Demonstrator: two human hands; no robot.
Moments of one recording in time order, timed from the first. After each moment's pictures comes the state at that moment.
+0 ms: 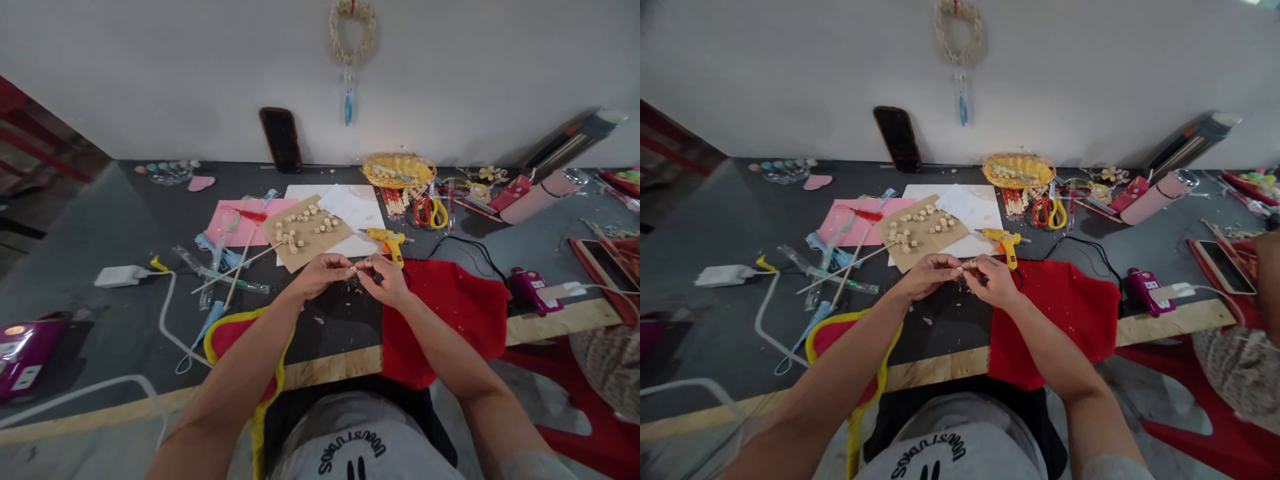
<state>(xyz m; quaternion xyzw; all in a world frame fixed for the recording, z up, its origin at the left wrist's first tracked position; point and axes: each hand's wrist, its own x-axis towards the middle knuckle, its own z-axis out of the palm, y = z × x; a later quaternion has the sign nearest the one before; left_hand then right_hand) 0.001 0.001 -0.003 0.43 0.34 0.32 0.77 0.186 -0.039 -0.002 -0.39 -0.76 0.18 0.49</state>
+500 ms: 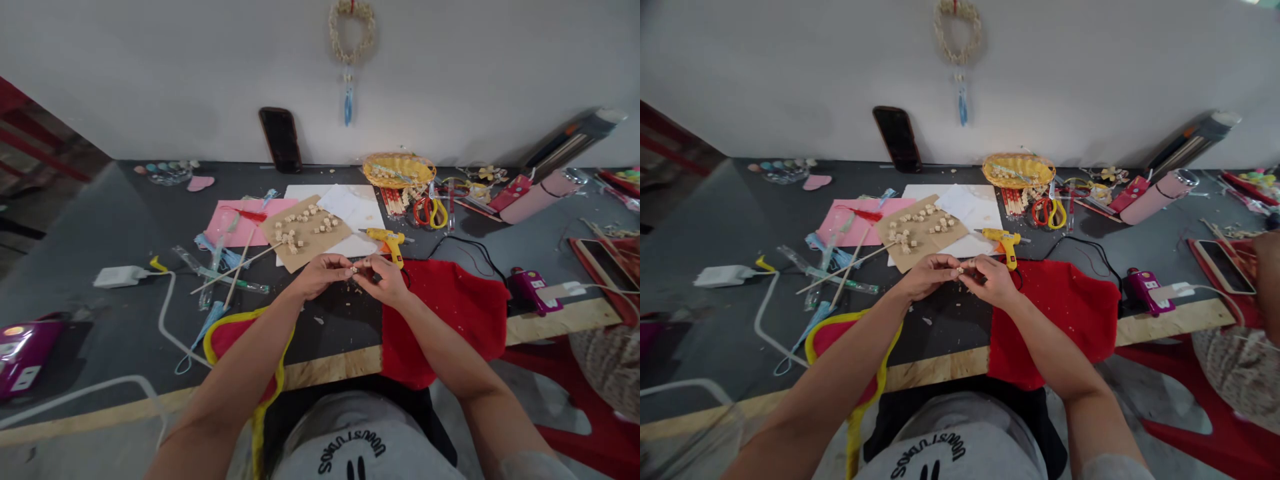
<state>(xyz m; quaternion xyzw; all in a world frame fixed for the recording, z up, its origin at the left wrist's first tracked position) 0.001 0.001 -0.005 0.43 0.34 0.33 0.77 0.187 -0.037 -0.007 -0.39 -0.77 0.18 0.48</state>
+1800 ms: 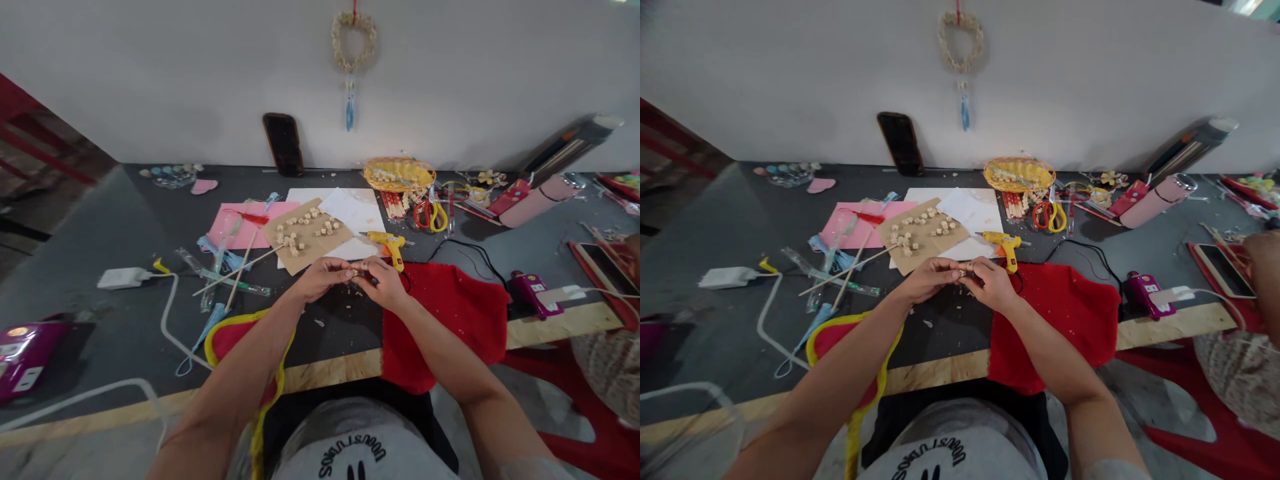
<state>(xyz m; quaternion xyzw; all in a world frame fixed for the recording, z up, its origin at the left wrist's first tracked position) 0.000 0.001 -0.005 0.45 0.33 0.31 0.77 0.185 -0.036 -0.013 -0.39 -0.78 0.15 0.46</state>
